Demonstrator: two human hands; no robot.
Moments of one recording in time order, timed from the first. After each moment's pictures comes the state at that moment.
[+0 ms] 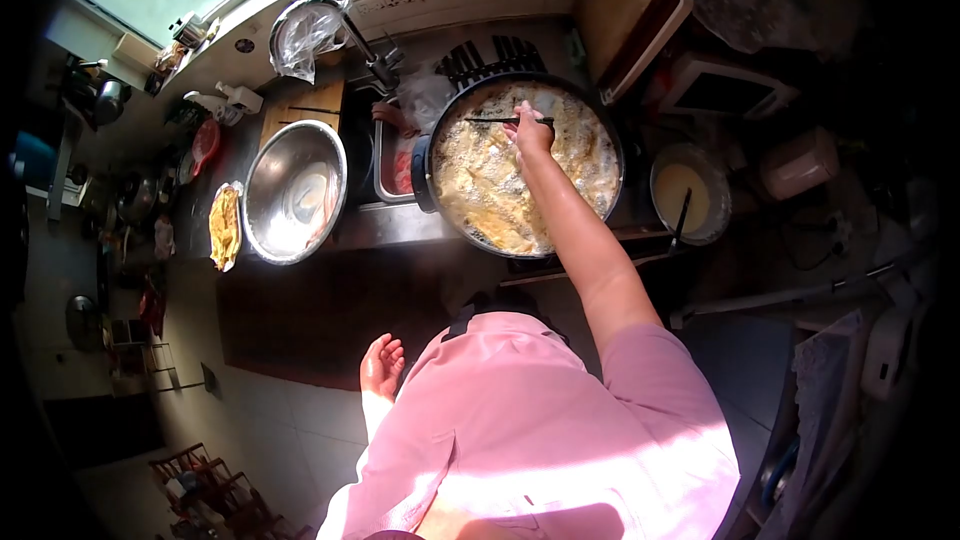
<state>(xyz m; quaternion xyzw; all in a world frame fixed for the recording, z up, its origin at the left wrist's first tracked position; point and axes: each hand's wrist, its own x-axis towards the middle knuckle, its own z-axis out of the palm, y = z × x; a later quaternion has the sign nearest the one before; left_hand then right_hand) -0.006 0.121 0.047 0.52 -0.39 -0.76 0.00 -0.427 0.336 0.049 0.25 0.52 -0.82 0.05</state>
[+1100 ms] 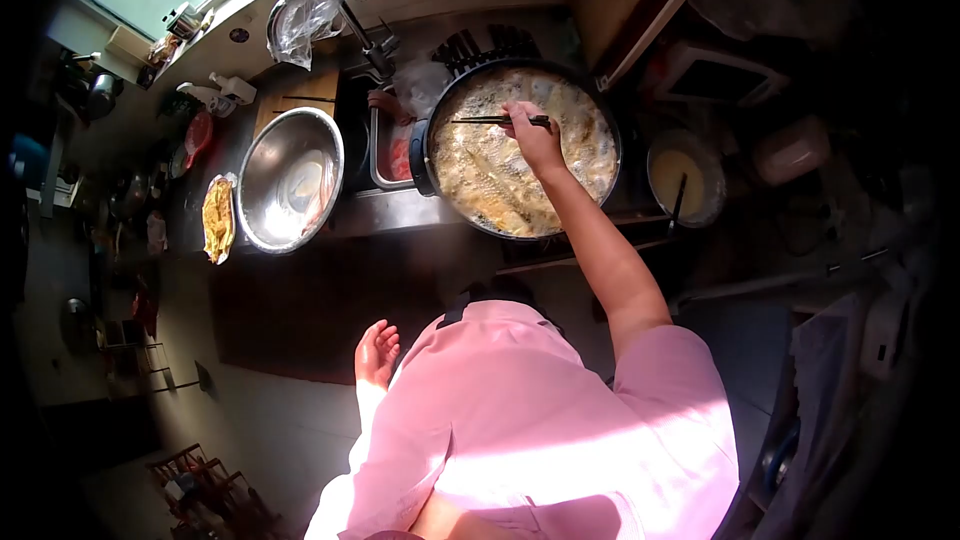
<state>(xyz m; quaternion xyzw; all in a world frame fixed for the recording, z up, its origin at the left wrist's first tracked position) -0.005 0.109 0.051 0.50 -0.39 -0.77 -0.01 -0.361 0.355 0.103 -0.01 0.67 -0.74 0.03</state>
